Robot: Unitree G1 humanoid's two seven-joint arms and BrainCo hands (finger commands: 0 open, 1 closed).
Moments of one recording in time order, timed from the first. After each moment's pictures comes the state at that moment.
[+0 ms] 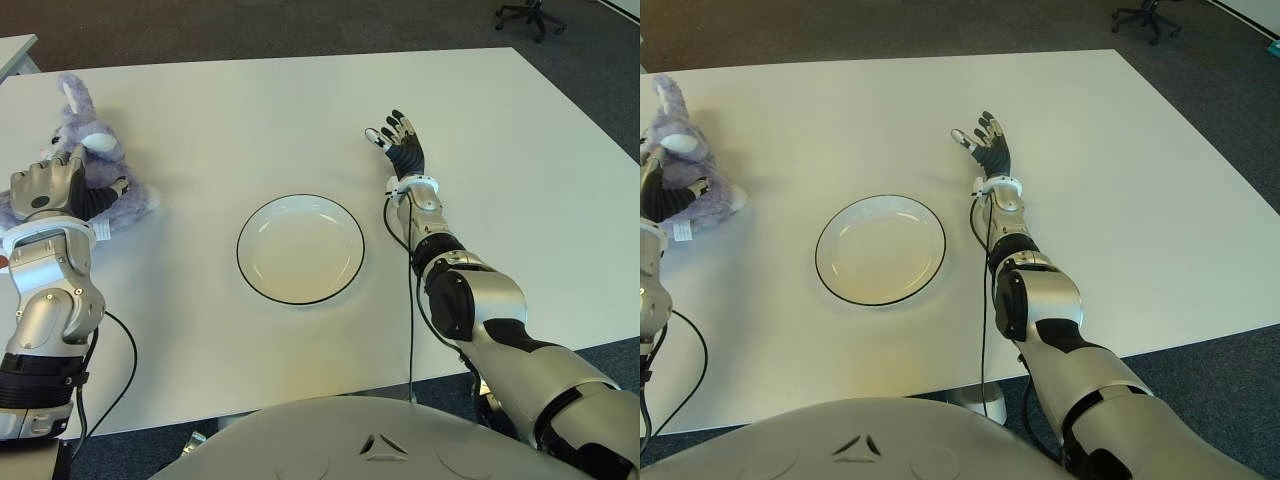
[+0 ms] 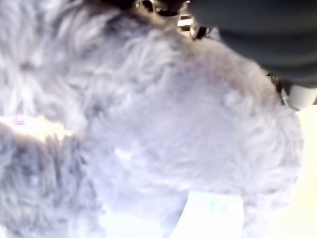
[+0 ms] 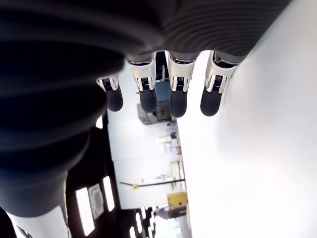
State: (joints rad) left arm 0.05 0.69 0.09 -0.18 1.06 0.51 -0.26; right arm -0.86 -0.05 -0.26 1.29 0.03 -0.40 0.01
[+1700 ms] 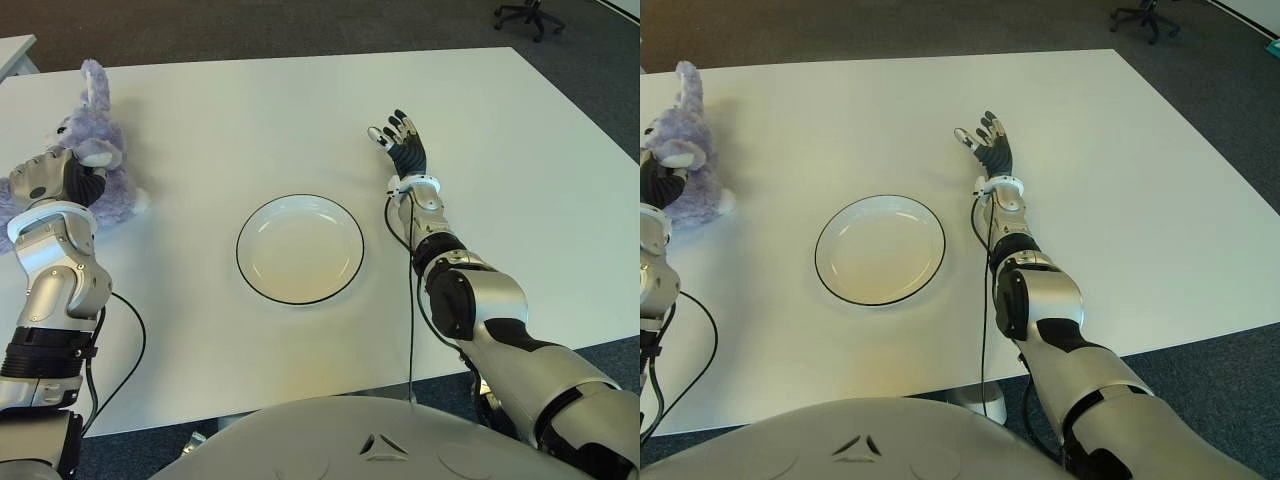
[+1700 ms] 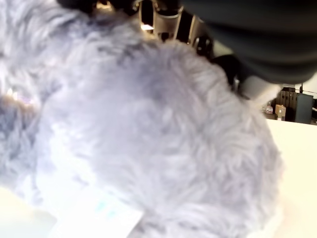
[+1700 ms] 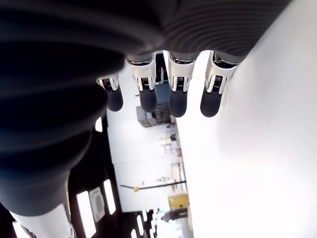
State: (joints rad) left arm -0.07 0.69 0.06 -0.04 0.94 0.62 -0.21; right arm -0.87 -0.05 -0.28 1.29 0.04 -0.40 0.02
